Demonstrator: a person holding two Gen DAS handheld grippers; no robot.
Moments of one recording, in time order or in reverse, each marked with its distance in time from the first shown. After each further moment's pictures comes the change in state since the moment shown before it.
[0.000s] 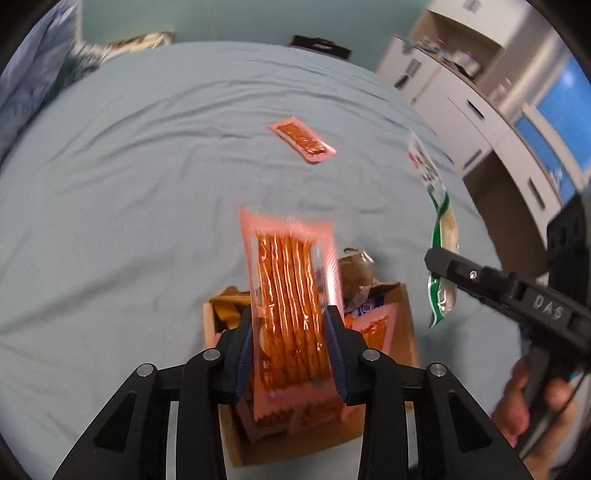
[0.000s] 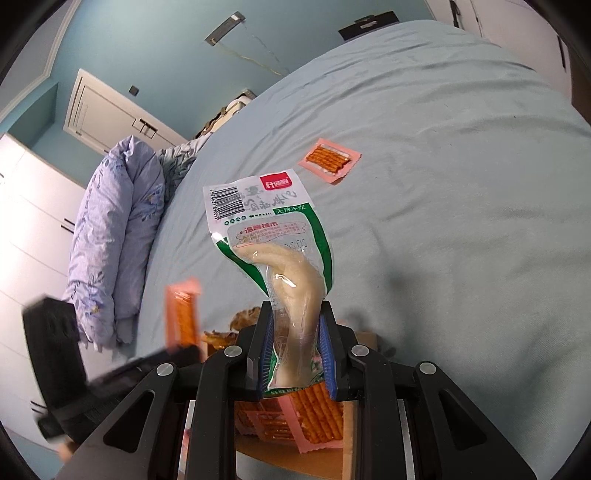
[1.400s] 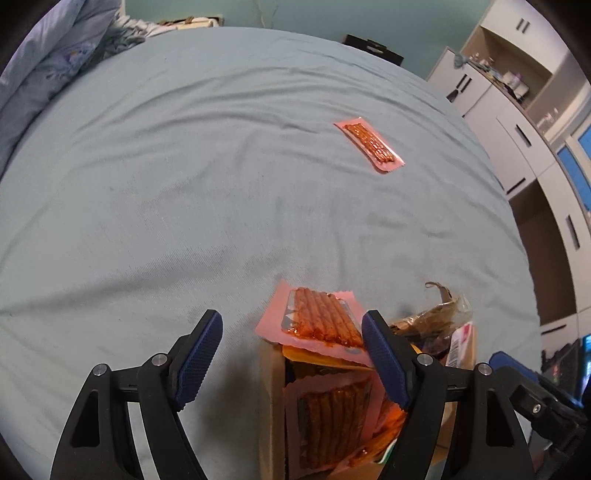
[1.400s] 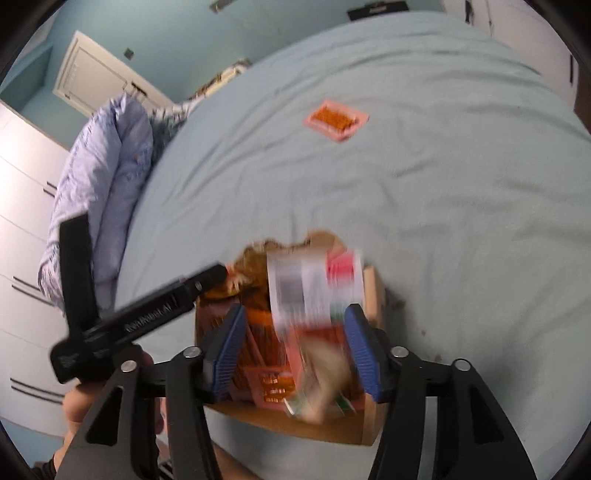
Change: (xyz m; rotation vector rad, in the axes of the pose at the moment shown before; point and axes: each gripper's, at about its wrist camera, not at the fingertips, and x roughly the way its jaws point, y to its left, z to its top) left arm 0.051 0.054 0.032 -0.173 0.030 0.092; right arm 0.017 0.031 0.006 -0.049 0.079 -0.092
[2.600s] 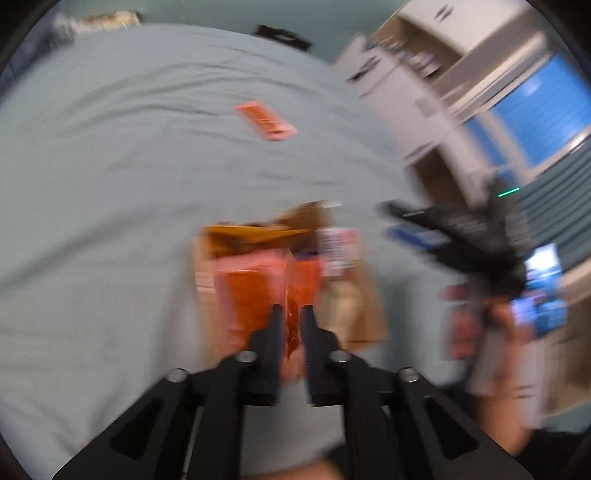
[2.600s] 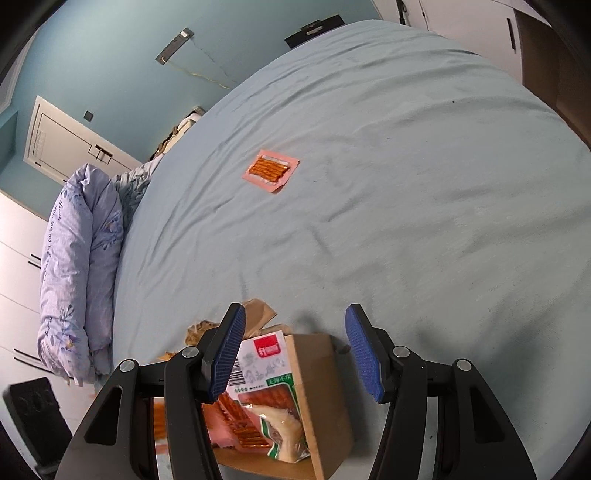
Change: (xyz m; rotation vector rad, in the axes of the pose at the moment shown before) left arm -0.064 -0.007 -0.053 0.197 0.040 -0.229; right arm -0.022 -0.050 0.008 0.167 -0.109 -0.045
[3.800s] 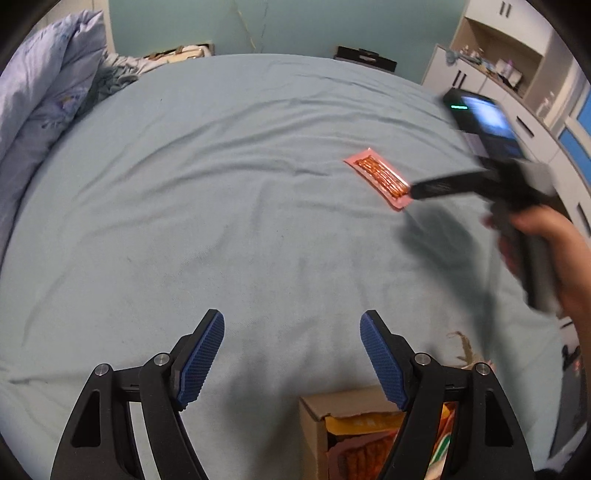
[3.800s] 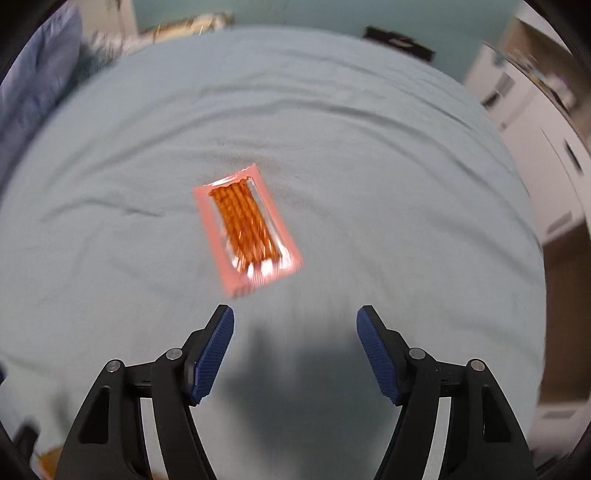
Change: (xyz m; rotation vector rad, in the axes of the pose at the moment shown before) left arm 0.048 0.037 0.094 -0.088 -0.089 0.314; right arm 0.198 0.113 0.153 -0.616 0.195 -0.465
